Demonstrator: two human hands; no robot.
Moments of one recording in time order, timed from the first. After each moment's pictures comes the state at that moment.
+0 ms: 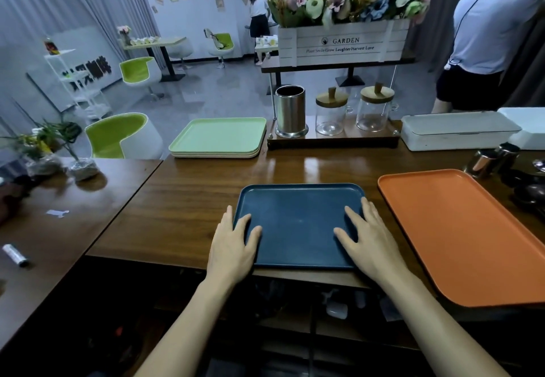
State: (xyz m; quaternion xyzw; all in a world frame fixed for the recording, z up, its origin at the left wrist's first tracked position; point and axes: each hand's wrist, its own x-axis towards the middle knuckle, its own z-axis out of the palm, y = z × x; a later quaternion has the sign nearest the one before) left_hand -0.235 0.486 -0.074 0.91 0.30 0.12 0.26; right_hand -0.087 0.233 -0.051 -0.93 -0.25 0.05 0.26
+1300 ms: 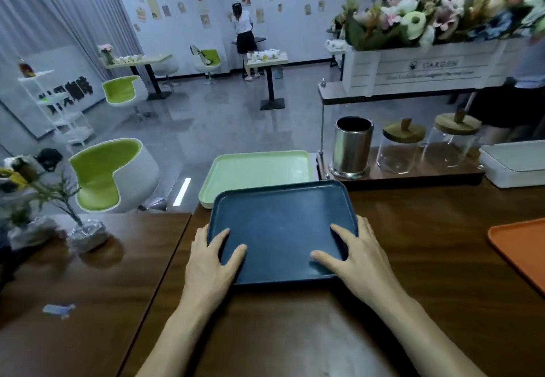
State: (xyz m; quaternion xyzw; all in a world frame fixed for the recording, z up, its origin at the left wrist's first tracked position) left_hand -0.211 0.746 -0.044 0.90 0.29 0.18 0.29; right_hand -0.072 0.480 -0.030 -0.92 -0.22 0.06 0.33
